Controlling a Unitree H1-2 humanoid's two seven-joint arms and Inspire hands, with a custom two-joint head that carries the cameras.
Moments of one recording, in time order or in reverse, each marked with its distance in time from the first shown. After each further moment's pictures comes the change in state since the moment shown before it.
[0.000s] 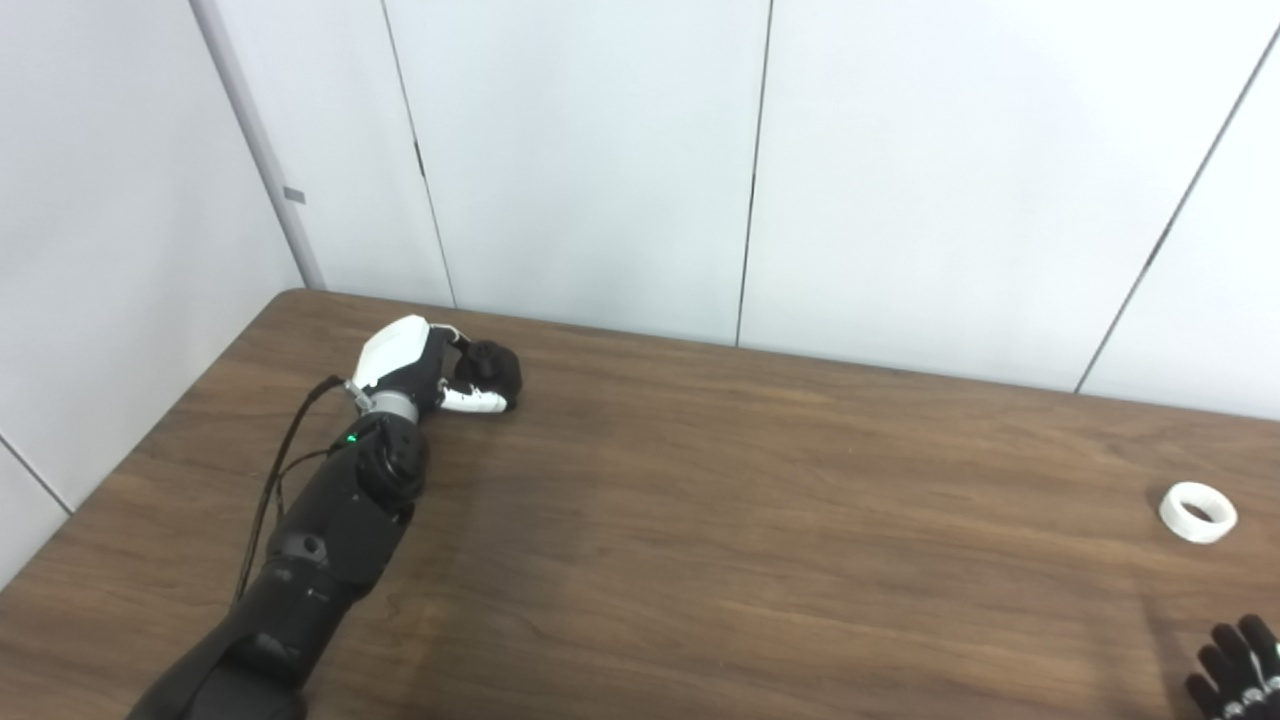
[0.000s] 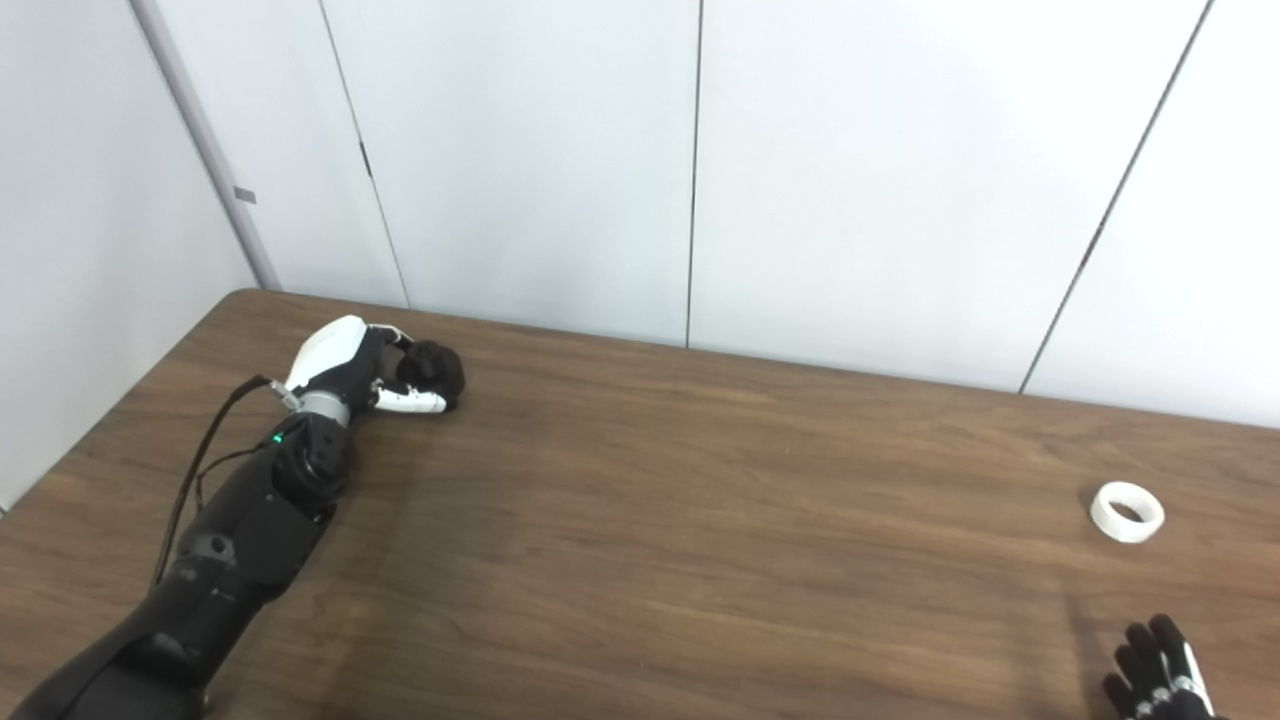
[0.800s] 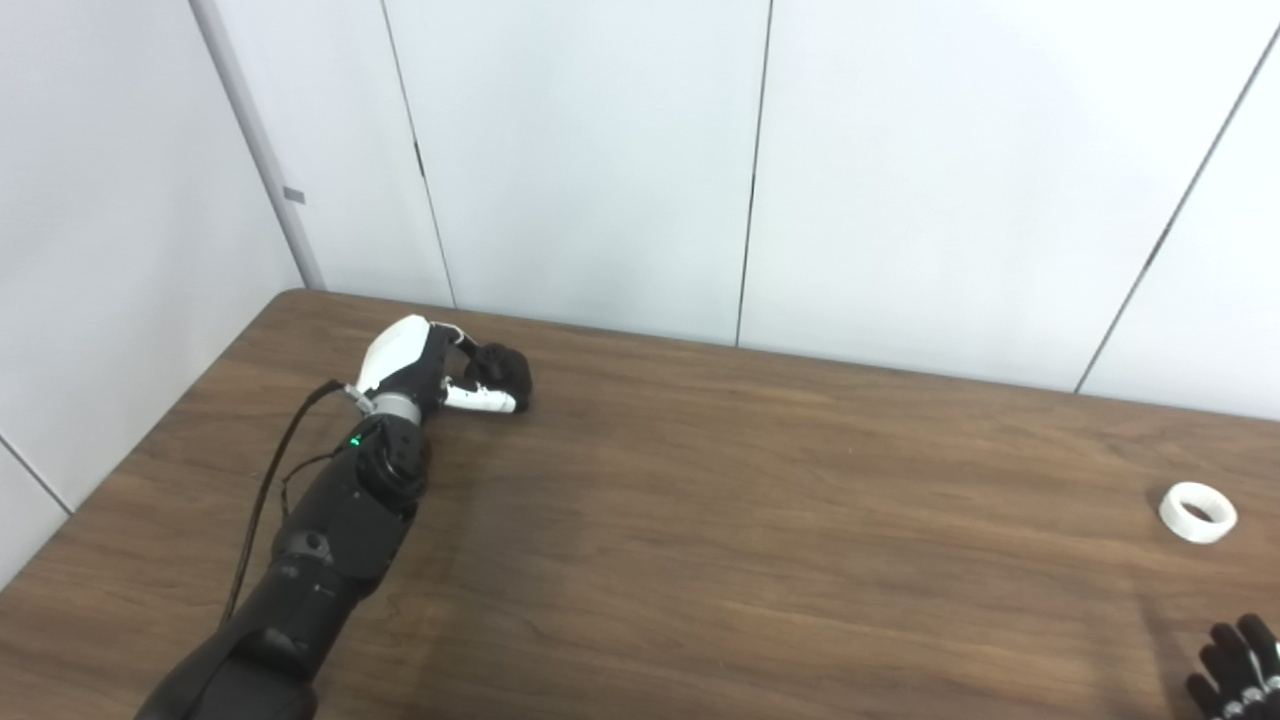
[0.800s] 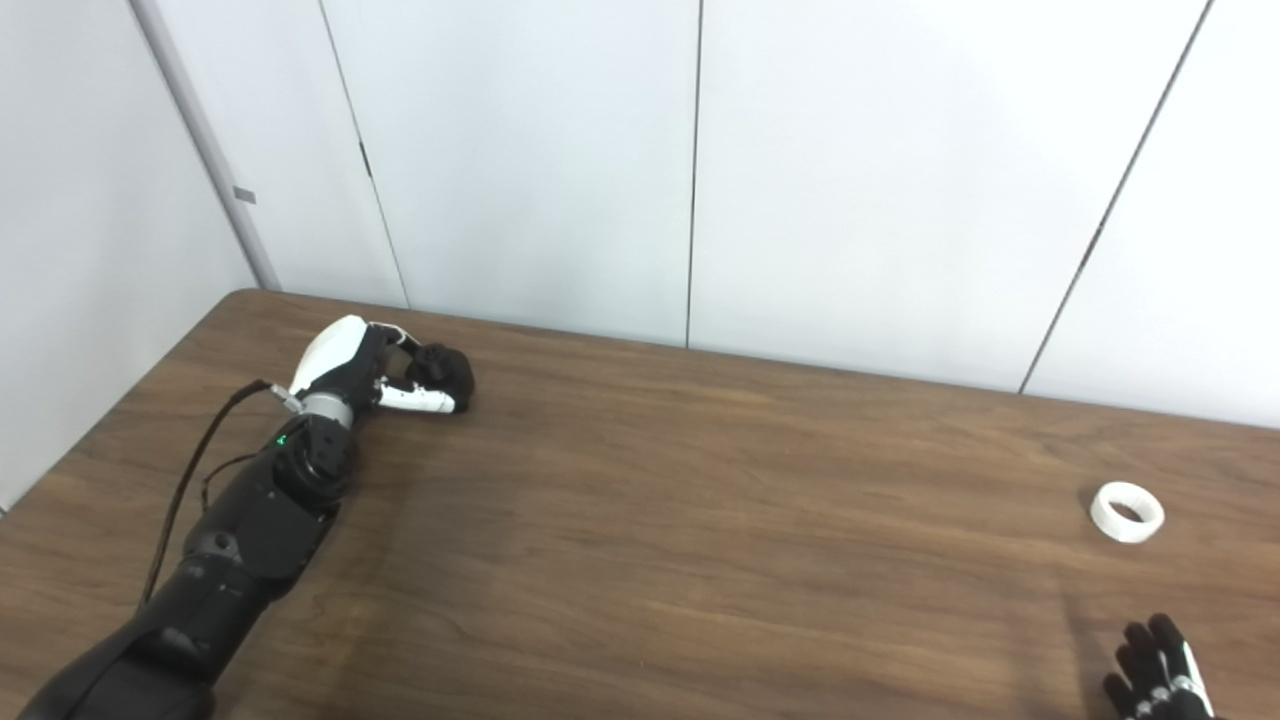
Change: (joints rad) left arm -0.011 -0.016 0.026 0.045 -0.066 -0.053 0.030; right arm 0.000 -0.001 0.000 0.002 0.002 -0.009 0.004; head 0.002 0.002
